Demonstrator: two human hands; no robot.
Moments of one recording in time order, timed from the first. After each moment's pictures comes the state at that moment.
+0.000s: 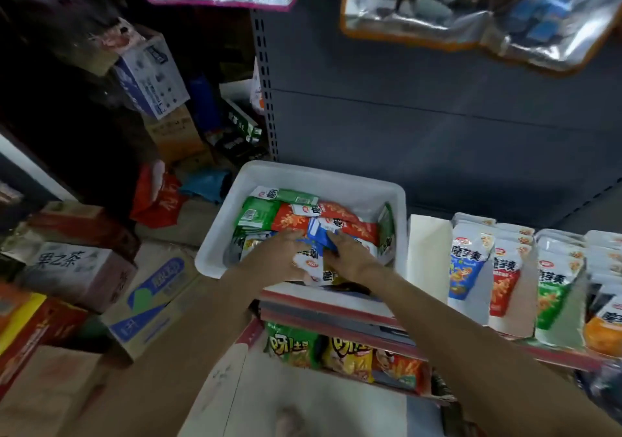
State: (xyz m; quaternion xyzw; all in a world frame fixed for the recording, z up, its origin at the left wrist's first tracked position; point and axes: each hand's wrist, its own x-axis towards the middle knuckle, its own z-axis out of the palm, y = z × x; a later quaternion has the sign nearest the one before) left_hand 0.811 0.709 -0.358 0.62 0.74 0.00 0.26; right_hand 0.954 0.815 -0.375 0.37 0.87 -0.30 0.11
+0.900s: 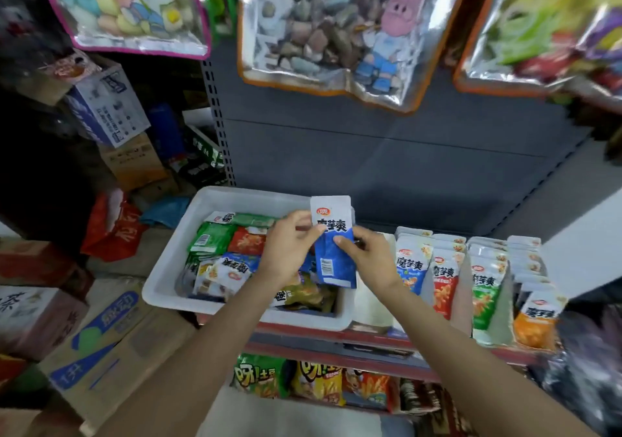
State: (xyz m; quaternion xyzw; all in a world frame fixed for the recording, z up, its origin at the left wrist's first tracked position) left_hand 0.906 0.765 -0.294 0.43 0.69 0.51 0.30; right_hand 1.041 0.831 -0.312 0.39 0.73 -0.47 -0.30
